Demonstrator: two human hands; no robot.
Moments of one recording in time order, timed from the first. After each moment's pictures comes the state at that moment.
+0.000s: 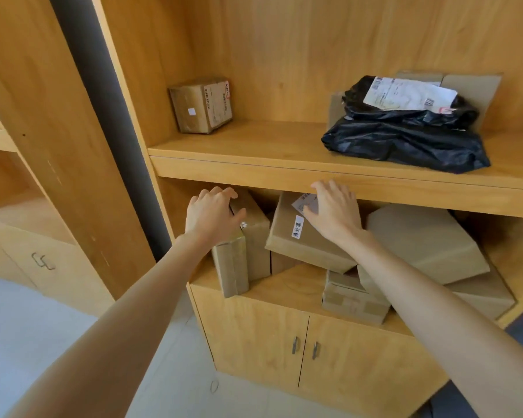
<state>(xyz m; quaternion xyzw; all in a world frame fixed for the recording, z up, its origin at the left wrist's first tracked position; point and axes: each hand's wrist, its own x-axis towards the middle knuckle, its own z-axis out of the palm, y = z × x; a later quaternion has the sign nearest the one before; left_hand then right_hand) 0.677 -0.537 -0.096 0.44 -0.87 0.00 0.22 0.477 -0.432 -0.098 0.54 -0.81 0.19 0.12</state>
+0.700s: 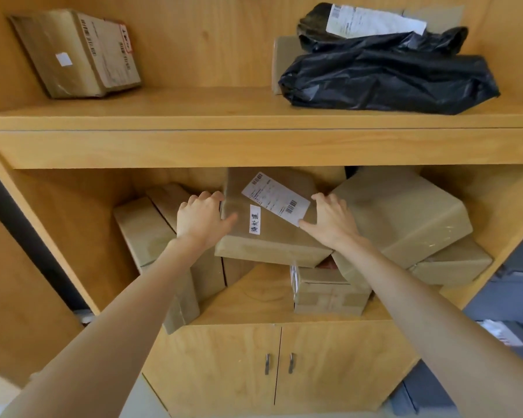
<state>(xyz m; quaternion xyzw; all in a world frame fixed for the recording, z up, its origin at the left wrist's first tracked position) 0.558 -0.621 -0.210 0.37 -0.91 -0.05 0.18 0.389 -0.463 -0.219 0.38 -0.91 0.16 0.04</state>
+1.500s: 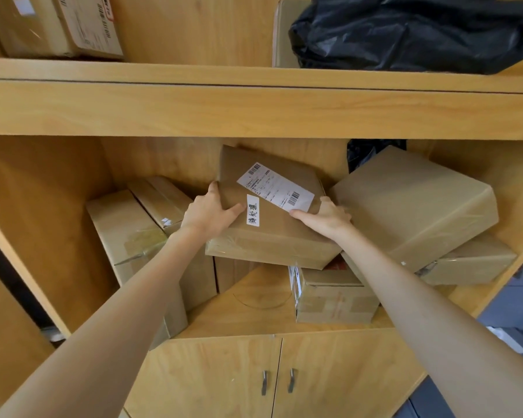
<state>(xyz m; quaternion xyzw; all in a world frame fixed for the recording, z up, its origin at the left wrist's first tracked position) 0.521 -0.651 -0.254 0.36 -0.88 -0.23 0.21 0.360 -0.498 -0.264 0.24 -0.91 0.32 -0.11</state>
